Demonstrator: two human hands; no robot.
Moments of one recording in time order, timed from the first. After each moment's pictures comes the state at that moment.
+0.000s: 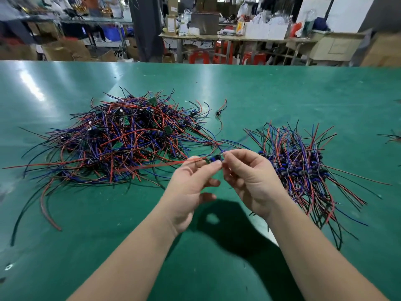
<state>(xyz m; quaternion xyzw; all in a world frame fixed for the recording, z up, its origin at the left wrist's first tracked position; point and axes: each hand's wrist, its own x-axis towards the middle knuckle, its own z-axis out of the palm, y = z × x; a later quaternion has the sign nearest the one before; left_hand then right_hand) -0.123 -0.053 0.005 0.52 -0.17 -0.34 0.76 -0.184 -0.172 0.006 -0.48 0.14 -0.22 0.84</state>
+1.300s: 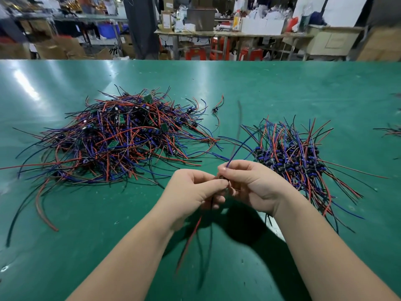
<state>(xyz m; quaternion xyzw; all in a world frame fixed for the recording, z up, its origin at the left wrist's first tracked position) -0.121 -0.052 -0.008 0.64 -0.22 -0.36 0.64 -0.194 -0.187 0.002 -0.53 0.24 -0.05 0.81</state>
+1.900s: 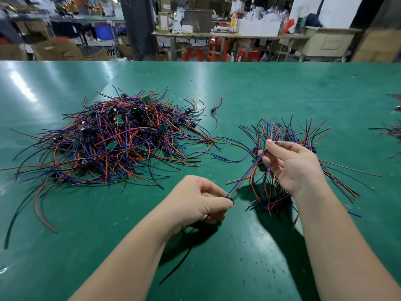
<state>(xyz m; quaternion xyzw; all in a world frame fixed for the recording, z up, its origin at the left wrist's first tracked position) -0.126 -0.048 -0.007 0.70 -0.25 -0.41 0.53 -0.212 -0.240 0.013 -0.43 0.32 -0.36 0.77</state>
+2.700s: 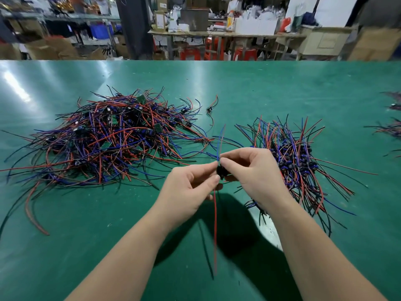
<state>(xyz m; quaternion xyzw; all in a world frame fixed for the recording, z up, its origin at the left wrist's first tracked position) -0.123 -0.052 -0.011 0.64 -0.34 -0.24 0.64 -0.199 -0.191 0.002 -0.78 0.20 -0.29 0.51</state>
